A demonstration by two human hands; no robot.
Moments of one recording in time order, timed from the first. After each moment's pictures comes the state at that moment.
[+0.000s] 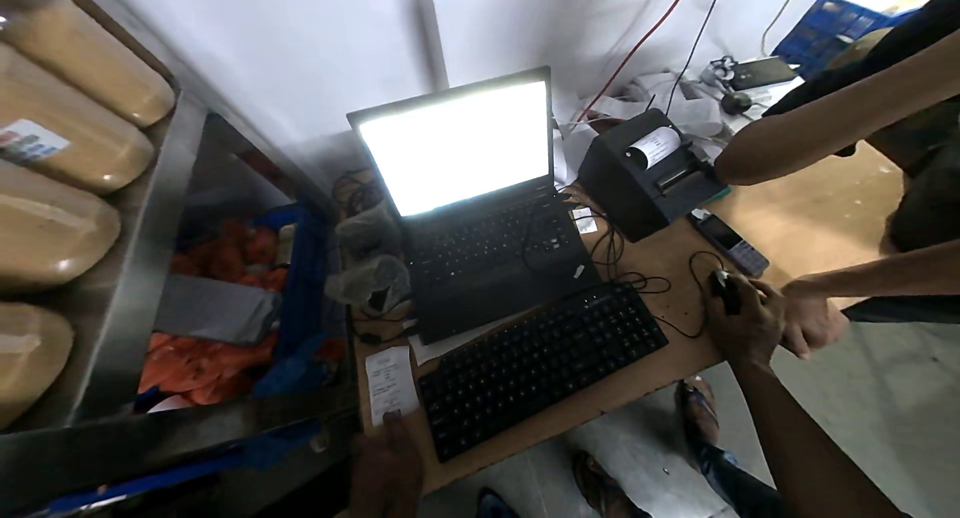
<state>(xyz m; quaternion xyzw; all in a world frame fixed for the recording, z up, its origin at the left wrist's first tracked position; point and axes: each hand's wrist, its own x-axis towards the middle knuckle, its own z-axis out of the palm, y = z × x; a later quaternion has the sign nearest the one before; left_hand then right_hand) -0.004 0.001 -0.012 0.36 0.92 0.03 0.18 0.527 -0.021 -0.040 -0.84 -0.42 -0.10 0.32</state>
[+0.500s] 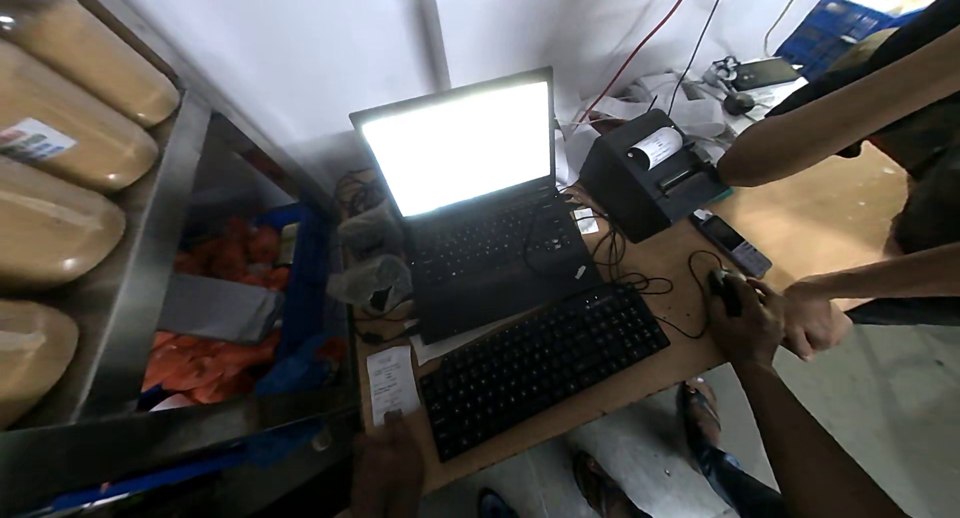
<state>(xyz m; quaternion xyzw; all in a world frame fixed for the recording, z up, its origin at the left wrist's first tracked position) -0.005 0.001 -0.014 0.35 0.92 0.05 0.18 0.529 -0.022 -0.043 -0.83 -0.44 -0.10 0.33</state>
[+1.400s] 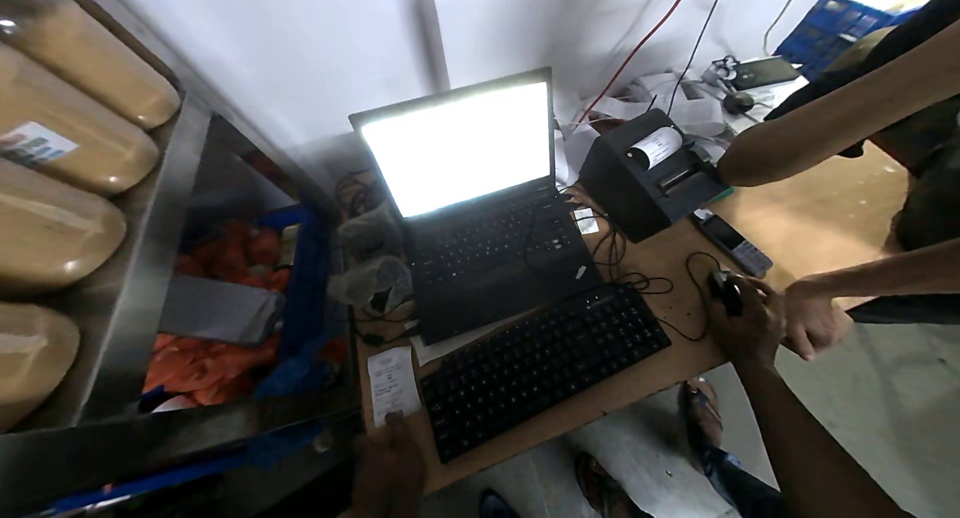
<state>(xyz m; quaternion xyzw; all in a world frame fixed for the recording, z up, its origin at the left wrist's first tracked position) -0.003 0.001 -0.011 0.35 0.92 0.03 0.18 0.530 -0.023 -0.044 -0.83 -0.44 -0.09 0.33</state>
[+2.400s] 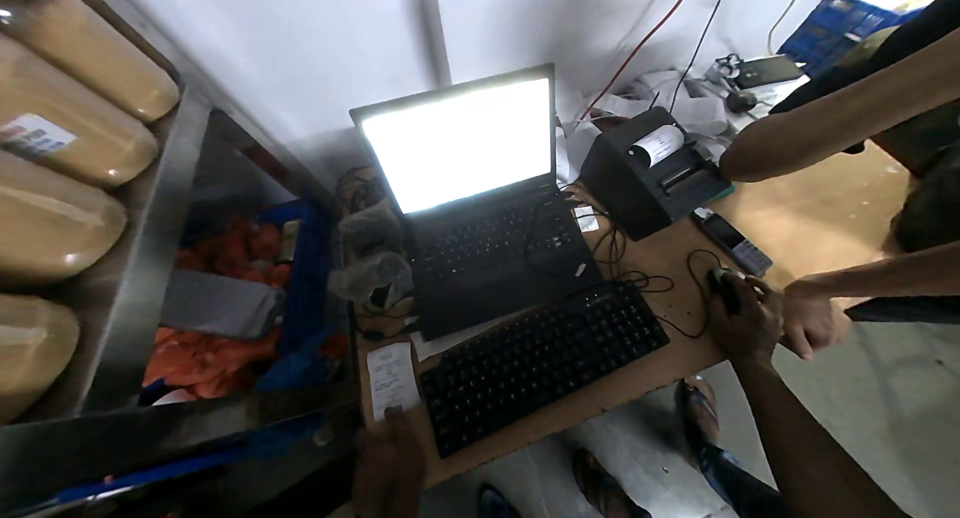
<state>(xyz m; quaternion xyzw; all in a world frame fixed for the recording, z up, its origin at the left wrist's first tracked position) -0.002 -0.001 -0.010 0.35 0.92 0.04 0.18 0.533 -0.022 -0.046 -0.82 -0.45 -0.10 0.33</state>
